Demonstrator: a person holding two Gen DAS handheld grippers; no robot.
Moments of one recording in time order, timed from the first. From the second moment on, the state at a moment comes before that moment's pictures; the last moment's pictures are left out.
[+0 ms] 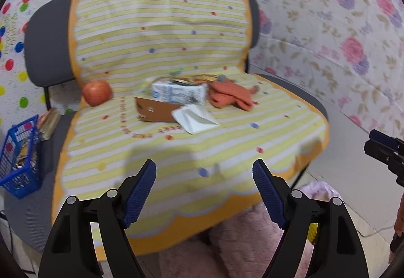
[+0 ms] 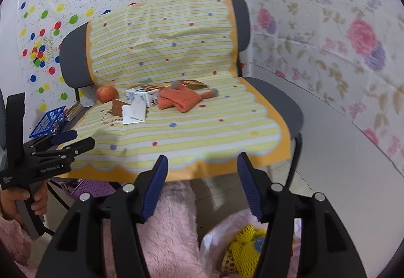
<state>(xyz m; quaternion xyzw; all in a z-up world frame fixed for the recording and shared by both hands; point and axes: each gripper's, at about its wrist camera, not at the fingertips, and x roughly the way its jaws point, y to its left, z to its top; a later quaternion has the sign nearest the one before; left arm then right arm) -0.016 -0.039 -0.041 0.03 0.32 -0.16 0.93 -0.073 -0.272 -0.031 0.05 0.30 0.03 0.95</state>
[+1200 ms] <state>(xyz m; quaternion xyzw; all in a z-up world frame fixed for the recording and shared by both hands) 0.264 -0.056 -0.057 0.14 0.40 -0.17 0.89 0.125 -0.268 -0.036 0.05 0.31 0.07 0.95</state>
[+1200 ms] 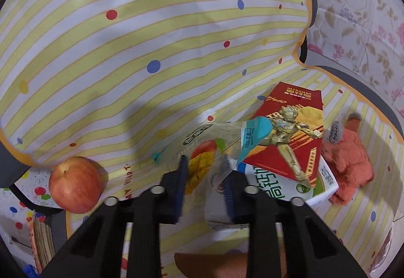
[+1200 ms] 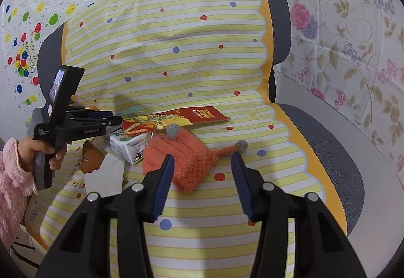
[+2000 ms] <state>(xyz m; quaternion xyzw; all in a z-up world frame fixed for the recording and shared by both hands) 0.065 0.026 -0.011 -0.01 0.25 -0.09 0.97 0.088 -0.149 -0.057 -0.05 0.32 0.18 0.93</state>
